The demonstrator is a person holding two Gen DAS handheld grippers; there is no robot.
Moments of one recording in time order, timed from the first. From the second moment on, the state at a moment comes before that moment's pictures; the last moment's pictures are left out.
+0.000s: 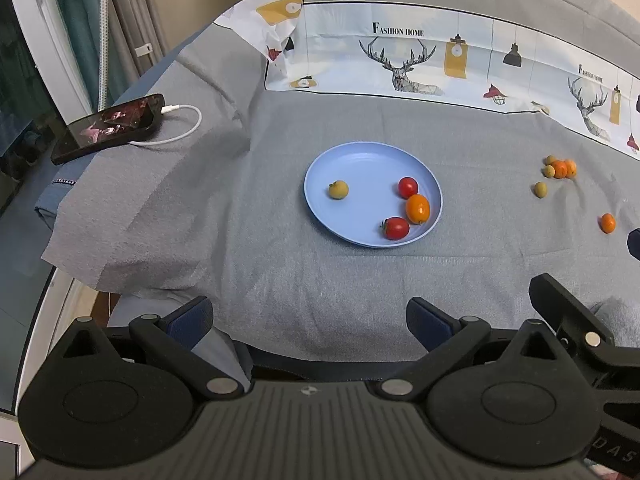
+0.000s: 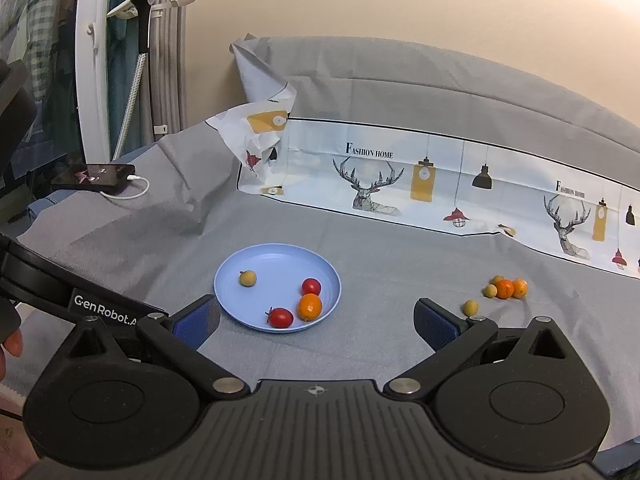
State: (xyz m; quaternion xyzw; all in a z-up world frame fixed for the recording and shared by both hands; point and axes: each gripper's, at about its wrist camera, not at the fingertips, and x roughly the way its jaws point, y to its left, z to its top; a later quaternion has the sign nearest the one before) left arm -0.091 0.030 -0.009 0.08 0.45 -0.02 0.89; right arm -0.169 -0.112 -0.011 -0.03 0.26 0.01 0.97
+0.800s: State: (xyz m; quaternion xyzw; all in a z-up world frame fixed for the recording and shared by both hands) left arm -0.055 -0.003 -0.030 0.11 0.49 -0.03 0.87; right arm -0.150 -0.149 -0.033 0.02 0.27 -0.03 0.96
